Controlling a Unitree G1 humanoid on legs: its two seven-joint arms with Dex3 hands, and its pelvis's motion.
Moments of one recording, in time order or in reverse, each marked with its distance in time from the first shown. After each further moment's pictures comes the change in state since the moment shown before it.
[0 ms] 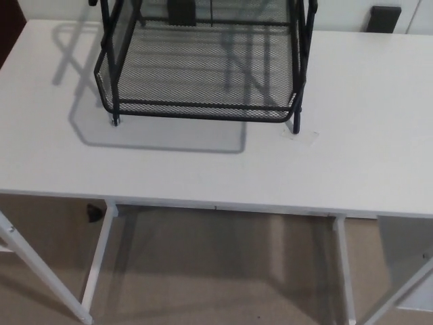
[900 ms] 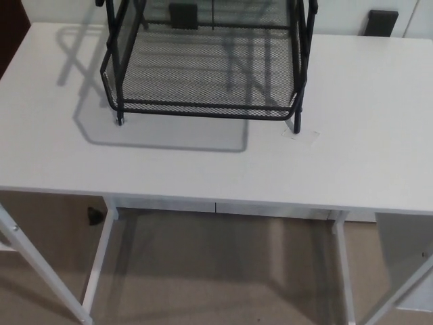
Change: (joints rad) left_arm 0.156 0.001 -0.028 0.089 0.024 -0.062 0.007; right_arm 0.375 0.027 0.059 -0.272 -0.047 -0.215 -0.019
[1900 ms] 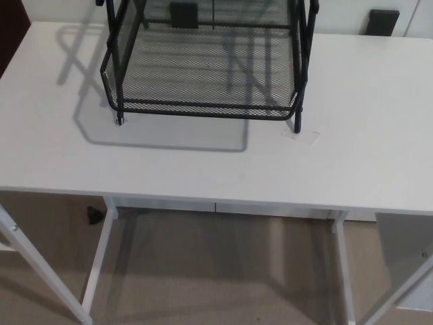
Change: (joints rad) left_arm -0.056 0.003 -0.010 -0.047 0.014 -0.026 0.002; right_arm -0.084 -0.037 0.023 -0.009 -0.044 0.020 -0.030
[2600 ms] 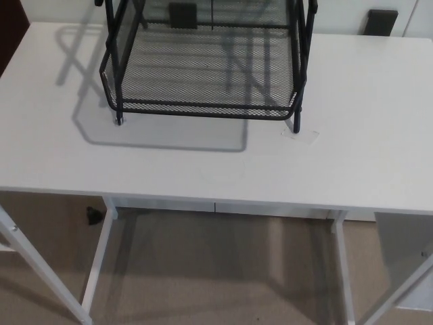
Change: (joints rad) left_arm 0.000 0.007 0.000 -0.047 0.001 0.003 -0.006; right_arm 0.007 -0.010 0.022 -0.072 0.000 0.069 0.004
